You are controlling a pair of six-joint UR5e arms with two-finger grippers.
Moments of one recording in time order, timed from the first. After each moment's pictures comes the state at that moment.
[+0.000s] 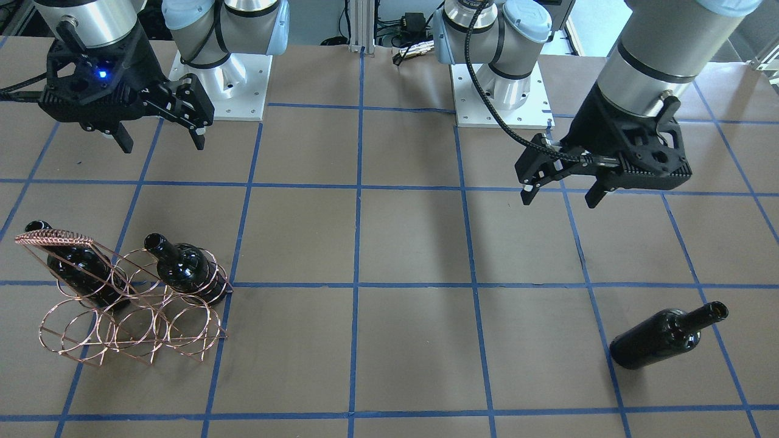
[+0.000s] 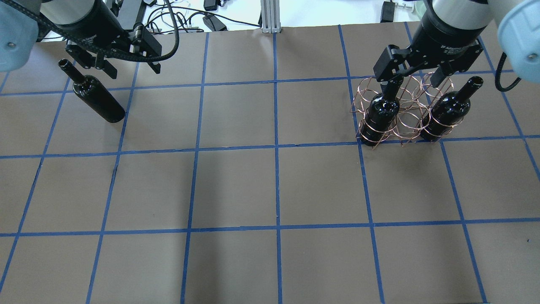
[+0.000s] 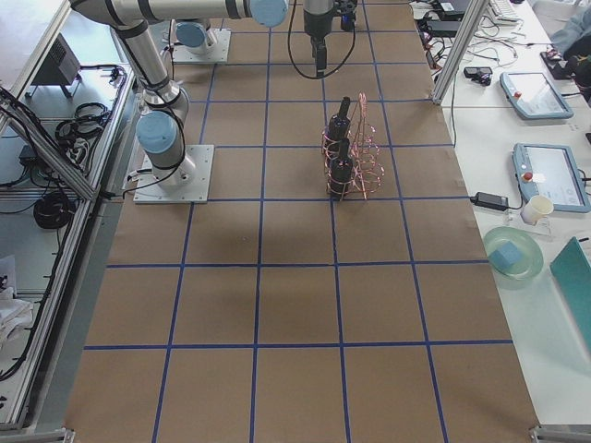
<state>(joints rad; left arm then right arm) -1.46 -1.66 -1.49 -1.46 1.49 0.10 1.54 -1.61 1.57 -1.60 -1.56 -0.11</state>
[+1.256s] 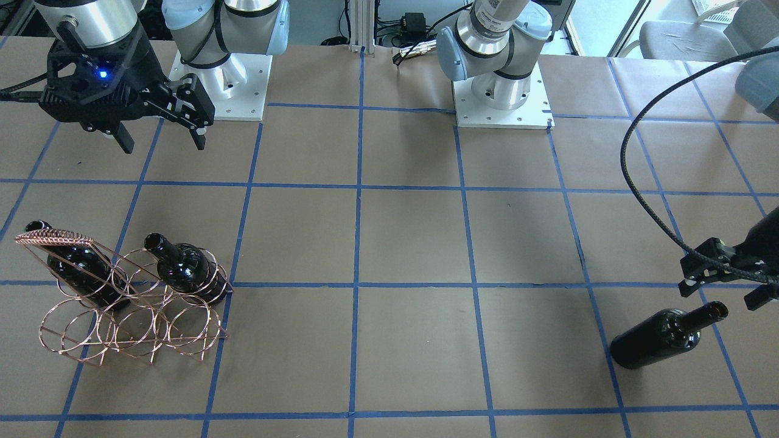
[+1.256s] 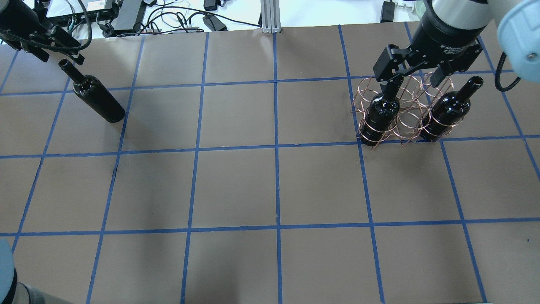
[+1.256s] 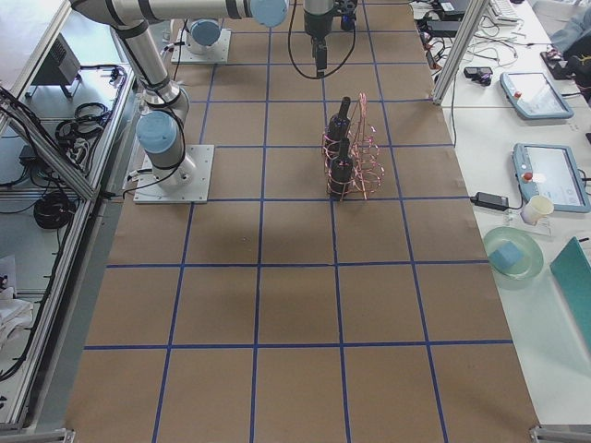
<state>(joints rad) -1.16 -1.93 -1.34 -1.29 1.49 0.62 1.54 -1.61 1.57 -1.60 -1.56 -0.11</state>
